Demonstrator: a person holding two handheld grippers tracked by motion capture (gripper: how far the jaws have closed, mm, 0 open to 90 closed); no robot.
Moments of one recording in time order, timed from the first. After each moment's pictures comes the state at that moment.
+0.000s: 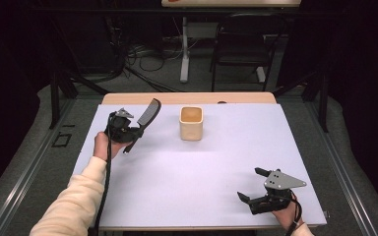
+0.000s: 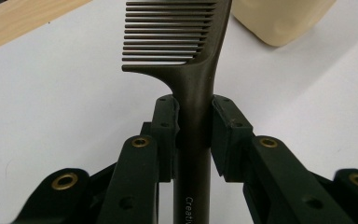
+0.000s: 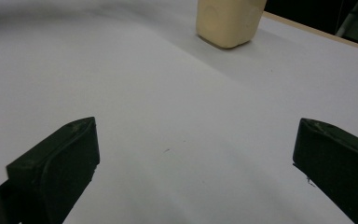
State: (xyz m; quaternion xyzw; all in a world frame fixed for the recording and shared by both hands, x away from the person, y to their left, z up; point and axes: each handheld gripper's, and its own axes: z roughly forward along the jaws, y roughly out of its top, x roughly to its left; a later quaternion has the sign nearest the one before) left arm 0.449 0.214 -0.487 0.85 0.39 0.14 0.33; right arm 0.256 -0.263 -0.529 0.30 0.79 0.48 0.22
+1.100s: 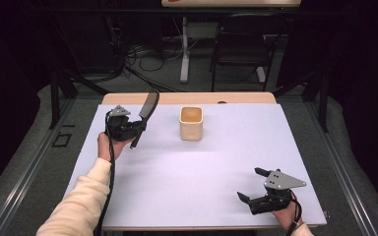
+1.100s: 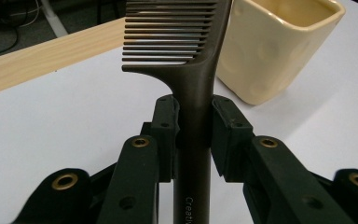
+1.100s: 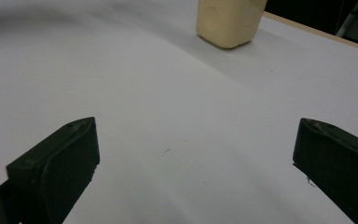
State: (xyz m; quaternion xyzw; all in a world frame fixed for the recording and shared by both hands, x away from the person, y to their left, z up) left arm 0.441 0.210 -0.478 0.80 0.40 0.16 0.43; right arm 0.256 -0.263 -0.529 0.30 0.79 0.48 0.21
